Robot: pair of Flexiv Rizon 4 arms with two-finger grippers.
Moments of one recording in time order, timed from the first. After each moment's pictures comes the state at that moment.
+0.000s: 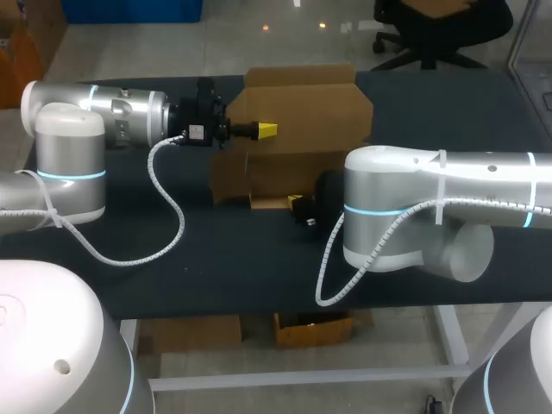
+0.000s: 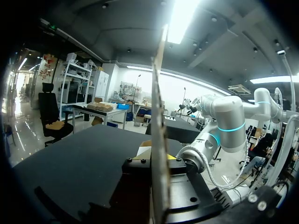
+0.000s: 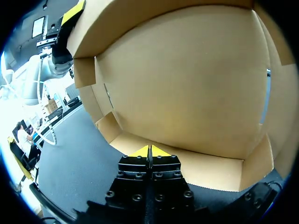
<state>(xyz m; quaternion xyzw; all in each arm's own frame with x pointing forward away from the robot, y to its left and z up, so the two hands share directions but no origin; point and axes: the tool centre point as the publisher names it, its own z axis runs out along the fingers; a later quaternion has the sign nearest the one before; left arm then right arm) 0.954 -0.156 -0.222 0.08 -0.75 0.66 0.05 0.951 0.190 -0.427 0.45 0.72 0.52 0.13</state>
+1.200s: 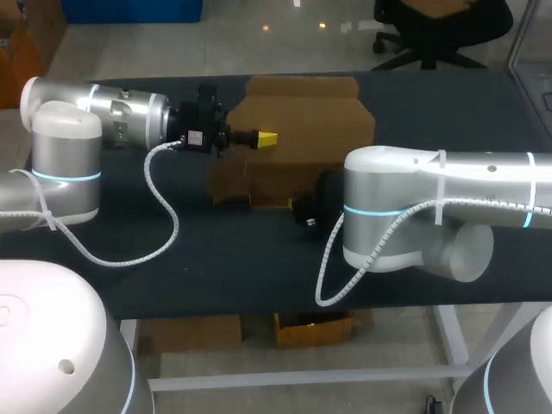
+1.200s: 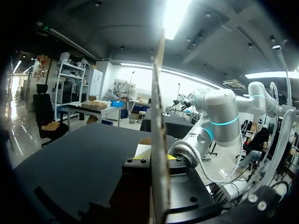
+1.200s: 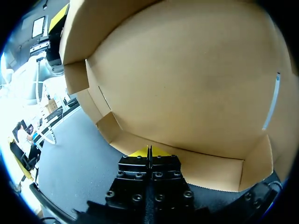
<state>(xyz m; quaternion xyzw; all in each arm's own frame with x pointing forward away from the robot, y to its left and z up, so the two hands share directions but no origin) 0.934 -0.156 -0.228 0.05 -0.76 0.64 0.06 0.951 0.190 -0.427 0.45 0.72 0.52 0.13</state>
